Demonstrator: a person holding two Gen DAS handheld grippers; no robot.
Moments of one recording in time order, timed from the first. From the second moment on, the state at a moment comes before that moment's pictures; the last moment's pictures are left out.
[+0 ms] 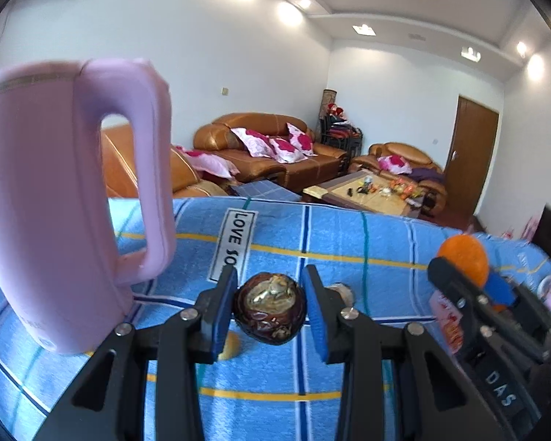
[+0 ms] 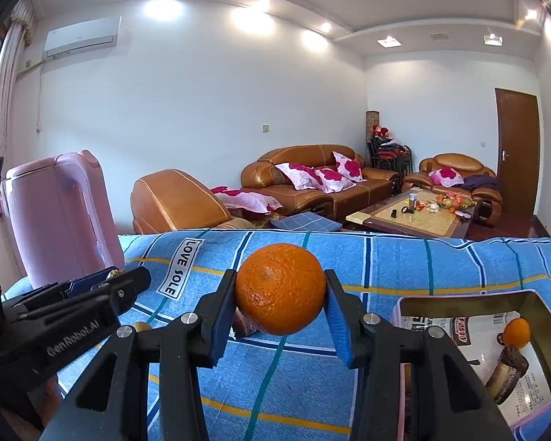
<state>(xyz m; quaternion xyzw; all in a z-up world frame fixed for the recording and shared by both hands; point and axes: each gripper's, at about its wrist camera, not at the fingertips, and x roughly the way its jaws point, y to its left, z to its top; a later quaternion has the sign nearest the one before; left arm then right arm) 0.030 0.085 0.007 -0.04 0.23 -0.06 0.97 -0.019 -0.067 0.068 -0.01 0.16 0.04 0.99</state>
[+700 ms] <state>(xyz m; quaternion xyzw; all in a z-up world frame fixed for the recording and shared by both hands) 0.013 0.062 0.007 0.02 0.21 -0.04 0.98 -0.054 -0.074 0.071 -0.02 0.15 0.00 0.99</state>
